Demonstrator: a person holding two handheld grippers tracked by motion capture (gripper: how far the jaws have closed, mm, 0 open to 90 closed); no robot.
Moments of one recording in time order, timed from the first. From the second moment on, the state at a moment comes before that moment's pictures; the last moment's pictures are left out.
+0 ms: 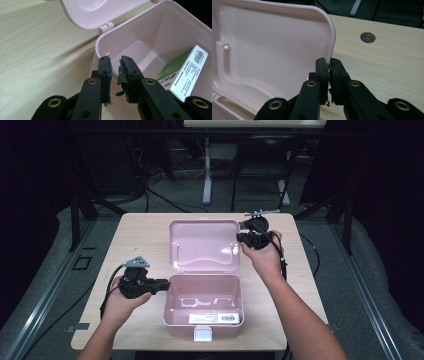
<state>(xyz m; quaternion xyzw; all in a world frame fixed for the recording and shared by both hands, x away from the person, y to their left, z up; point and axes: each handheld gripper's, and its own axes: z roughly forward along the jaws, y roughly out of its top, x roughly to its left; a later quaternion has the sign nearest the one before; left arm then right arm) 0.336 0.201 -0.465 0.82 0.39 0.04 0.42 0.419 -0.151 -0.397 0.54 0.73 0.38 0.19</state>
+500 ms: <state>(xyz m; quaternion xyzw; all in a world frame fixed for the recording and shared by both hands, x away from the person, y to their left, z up) 0.329 0.195 -0.464 0.81 0.41 0.06 0.41 0.393 -0.158 -0.384 0.49 0.74 0.41 0.20</state>
